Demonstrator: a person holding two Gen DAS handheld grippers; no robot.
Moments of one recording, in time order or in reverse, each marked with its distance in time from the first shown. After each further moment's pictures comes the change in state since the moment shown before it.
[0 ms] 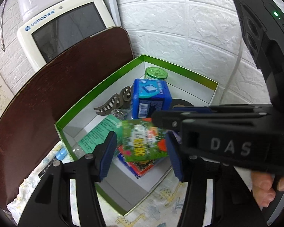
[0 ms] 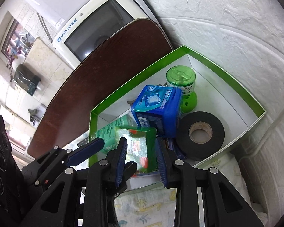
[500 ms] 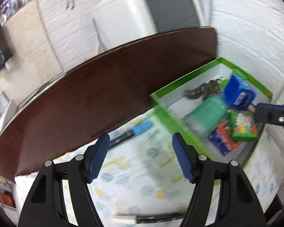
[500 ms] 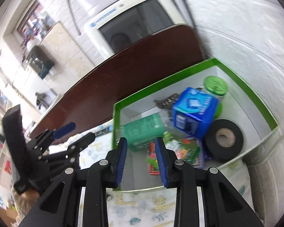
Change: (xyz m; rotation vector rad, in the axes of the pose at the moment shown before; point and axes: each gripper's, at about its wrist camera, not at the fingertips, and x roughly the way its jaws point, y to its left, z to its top) left arm -0.022 0.141 -0.059 -0.231 0.022 0.227; right arm -0.001 0.065 -0.011 -0.202 0.017 0.057
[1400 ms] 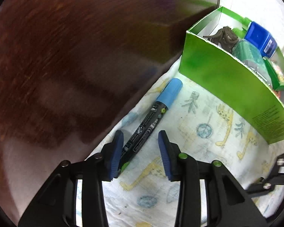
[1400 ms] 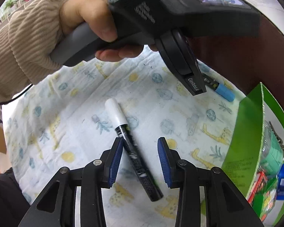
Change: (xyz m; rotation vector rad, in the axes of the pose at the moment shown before) left arm 0.131 0.056 -0.006 0.231 0.223 -0.252; right arm 0.152 0.156 -0.102 -0.855 0.436 -0.005
